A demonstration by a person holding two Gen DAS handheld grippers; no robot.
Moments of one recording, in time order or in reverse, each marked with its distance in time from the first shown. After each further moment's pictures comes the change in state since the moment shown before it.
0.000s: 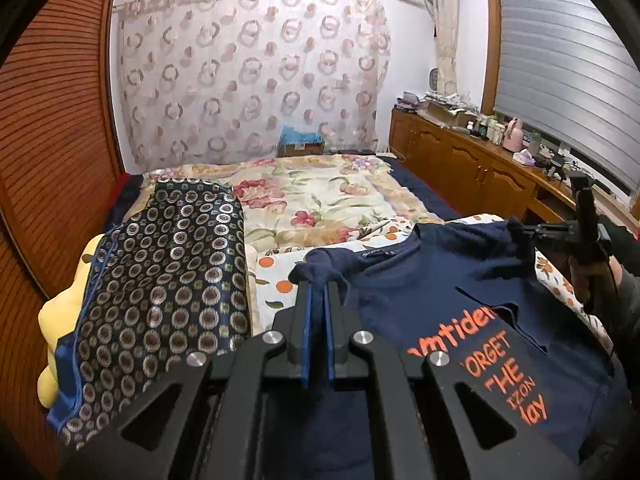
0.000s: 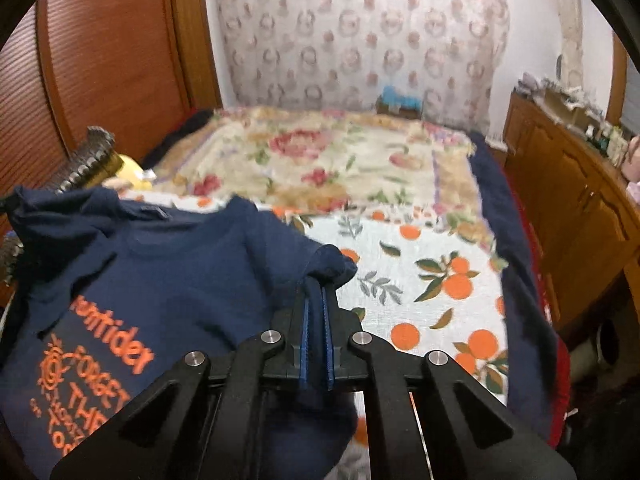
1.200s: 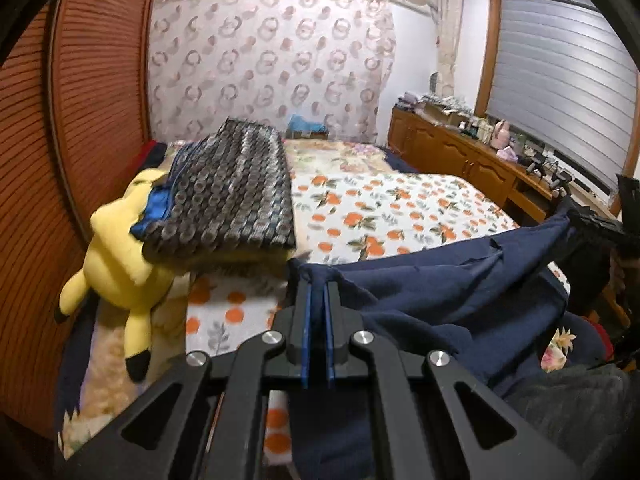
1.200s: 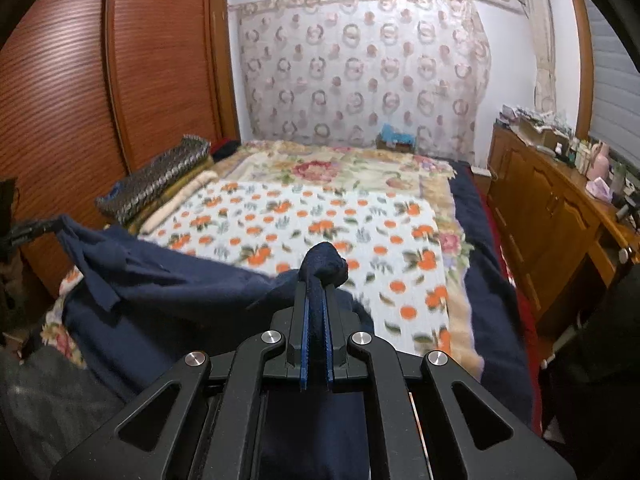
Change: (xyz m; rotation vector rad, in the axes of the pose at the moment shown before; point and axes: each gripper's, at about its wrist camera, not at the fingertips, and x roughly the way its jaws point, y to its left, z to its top) left arm -0.182 0.018 -0.143 -0.081 0.030 -0.004; right arm -0.233 0.067 -0.136 -0.015 -0.118 -0.003
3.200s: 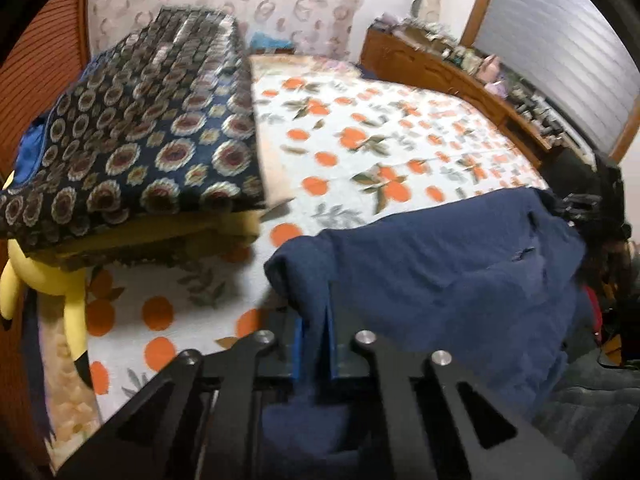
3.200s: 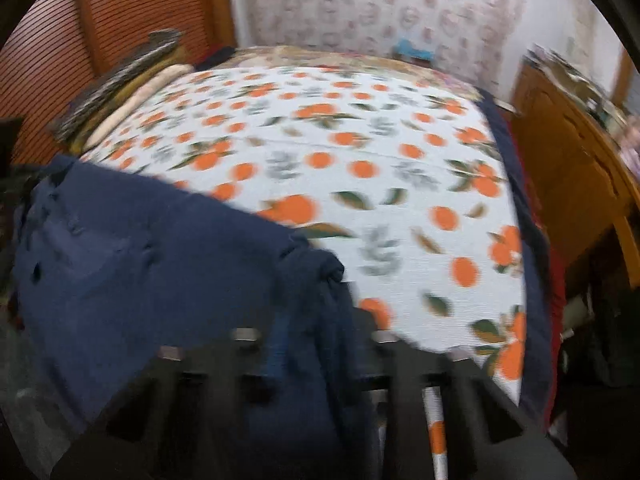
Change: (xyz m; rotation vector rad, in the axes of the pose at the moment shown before) left arm 0.158 -0.002 0.008 0.035 0.290 -0.164; right arm 0.141 -0.011 -0.030 -0.067 0.322 0.036
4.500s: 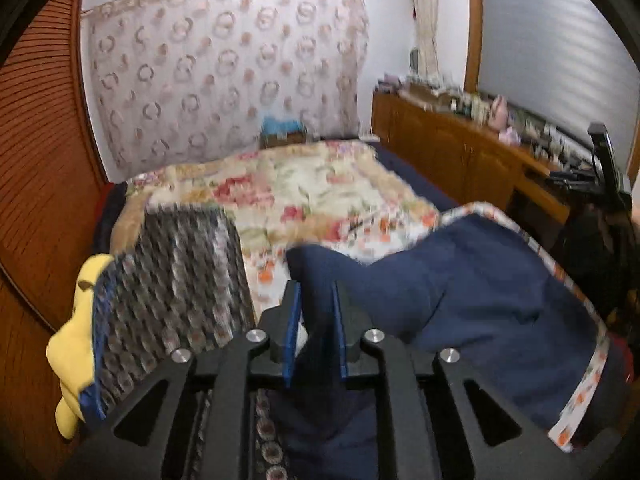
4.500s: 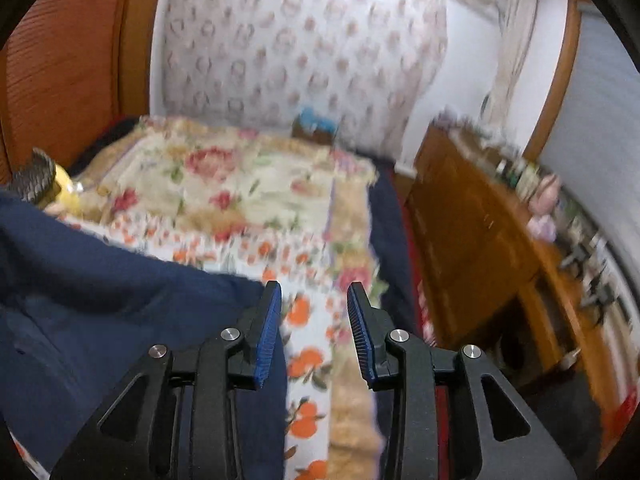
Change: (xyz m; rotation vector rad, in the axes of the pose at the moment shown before) left arm -0.001 -0.009 0.184 0.127 -0.211 0.146; right arm -0.026 -0.107 0.188 0.072 -0.177 -0.373
